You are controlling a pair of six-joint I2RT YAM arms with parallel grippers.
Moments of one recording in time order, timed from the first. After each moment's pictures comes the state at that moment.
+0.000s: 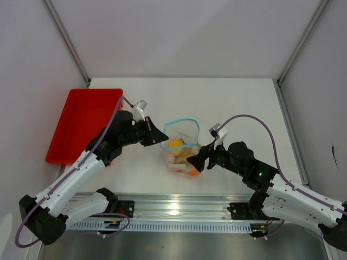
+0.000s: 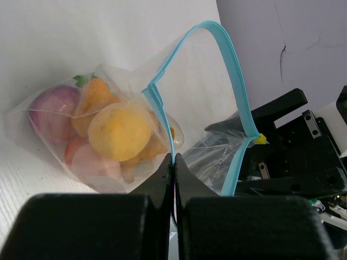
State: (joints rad) left arm -0.57 0.98 0.91 -0.38 0.35 -0.80; right arm 0.95 0.76 0.62 -0.12 -0.03 0.40
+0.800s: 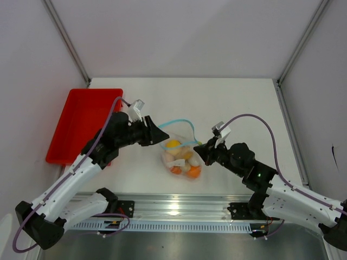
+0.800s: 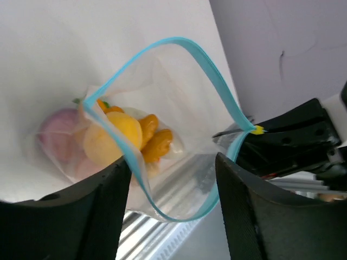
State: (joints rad) left arm -0.57 0.94 0.91 -0.38 0.34 -0.75; right arm 0.96 0.77 0.58 0.03 0.10 0.32
